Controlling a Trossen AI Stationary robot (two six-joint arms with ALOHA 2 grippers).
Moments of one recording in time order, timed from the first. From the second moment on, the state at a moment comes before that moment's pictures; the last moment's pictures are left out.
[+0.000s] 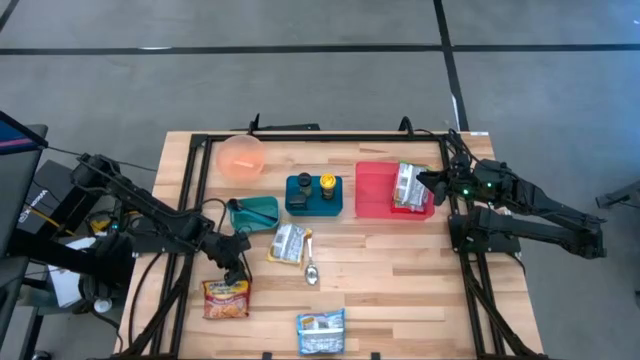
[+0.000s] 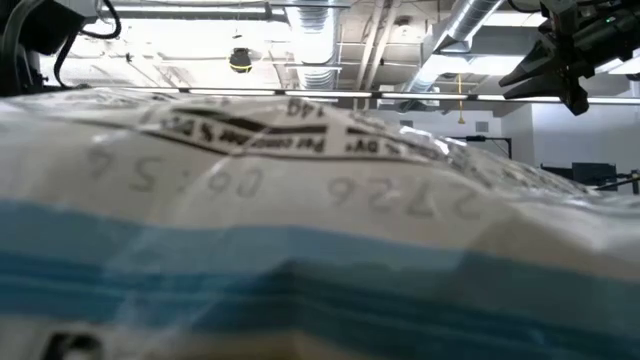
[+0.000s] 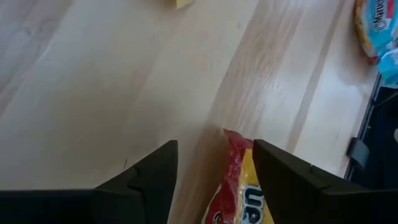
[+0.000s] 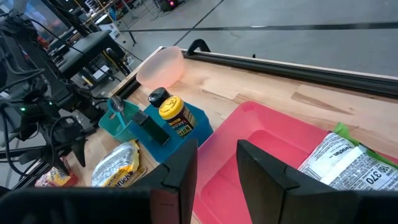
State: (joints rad) left arm -0.44 1.05 0.29 -0.18 0.11 -1.04; right arm -0.34 0.31 0.51 -0.56 0.16 0.58
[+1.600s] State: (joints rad) left arm -0.46 1.19 0.23 0.07 0.26 -1.04; right arm -0.34 0.31 0.51 -0.57 0.16 0.59
